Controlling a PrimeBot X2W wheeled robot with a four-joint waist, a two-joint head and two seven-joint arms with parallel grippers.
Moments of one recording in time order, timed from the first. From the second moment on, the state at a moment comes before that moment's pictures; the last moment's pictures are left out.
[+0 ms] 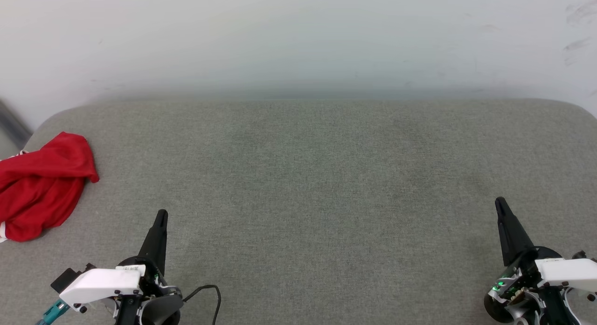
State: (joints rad) left arm -0.11 0.05 0.11 0.25 -1.61 -0.13 0.11; right arm -0.10 -0.05 -0.11 0.25 1.62 0.13 0.11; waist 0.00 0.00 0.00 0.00
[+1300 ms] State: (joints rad) left arm -0.08 0.05 0.11 0.28 -1.61 -0.13 0.11; right arm -0.07 -0.05 -0.11 0.28 1.62 0.13 0.11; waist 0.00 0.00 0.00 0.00
